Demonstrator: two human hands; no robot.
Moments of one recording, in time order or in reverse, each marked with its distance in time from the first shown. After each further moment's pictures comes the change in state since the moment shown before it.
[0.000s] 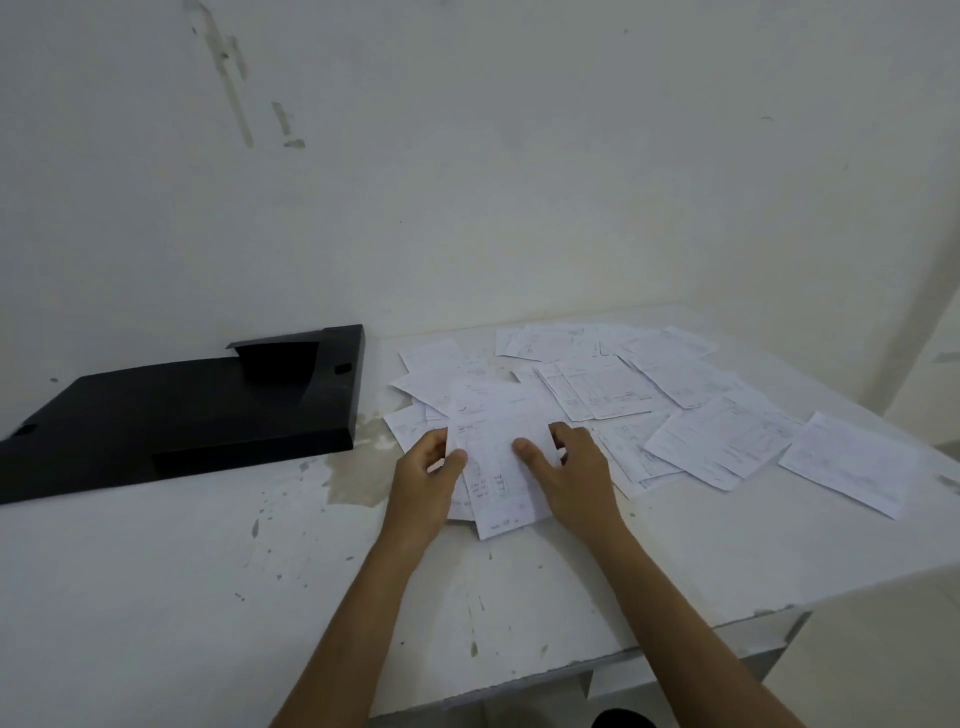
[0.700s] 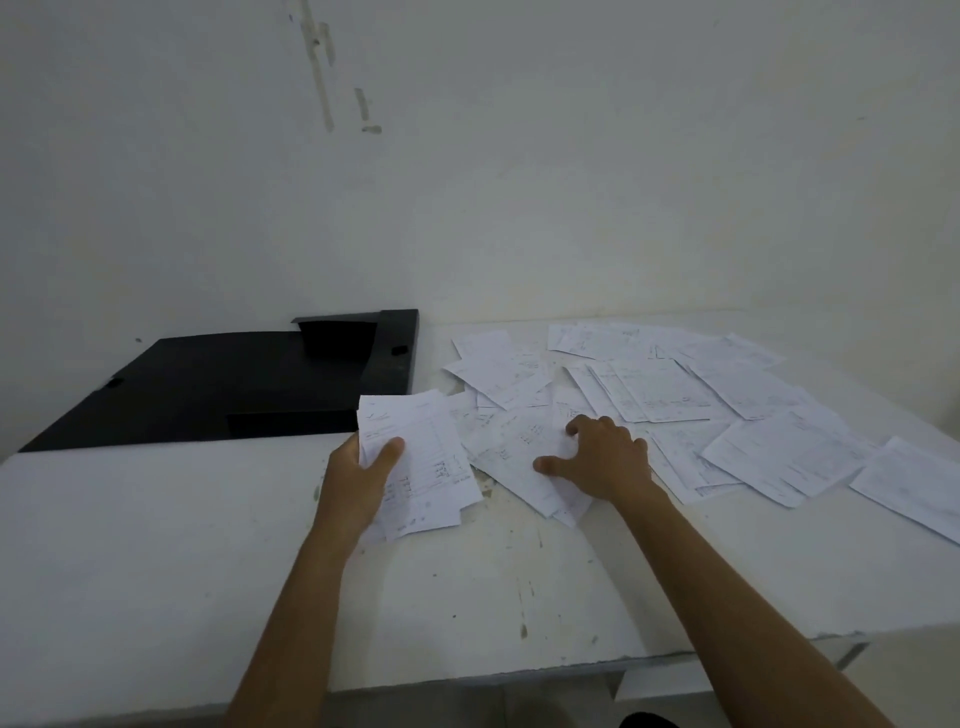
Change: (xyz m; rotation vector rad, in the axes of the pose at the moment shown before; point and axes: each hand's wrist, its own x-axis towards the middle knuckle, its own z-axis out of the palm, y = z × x) left_hand 0.000 -0.027 -0.113 0.132 0.252 -0.099; right_hand 0.033 -0.024 0.013 -0.653 -0.322 0.038
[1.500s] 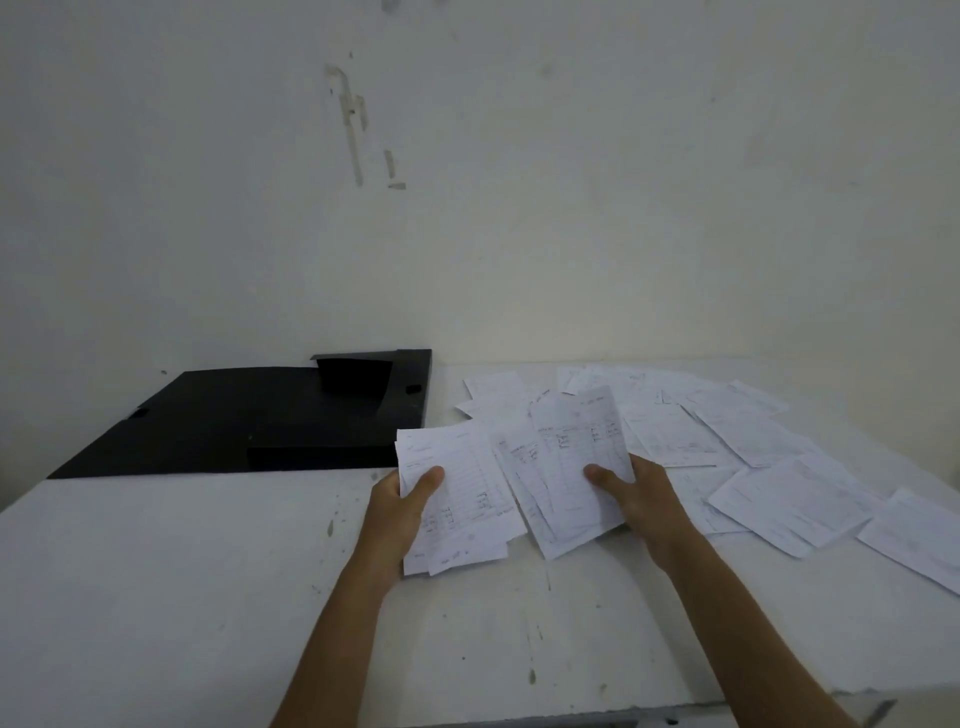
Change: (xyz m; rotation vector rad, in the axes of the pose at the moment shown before) left_hand -0.011 0.020 0.022 -0.238 -0.134 -0.075; right_hand -0.017 0.027 -0.015 1.051 0.055 -0.048
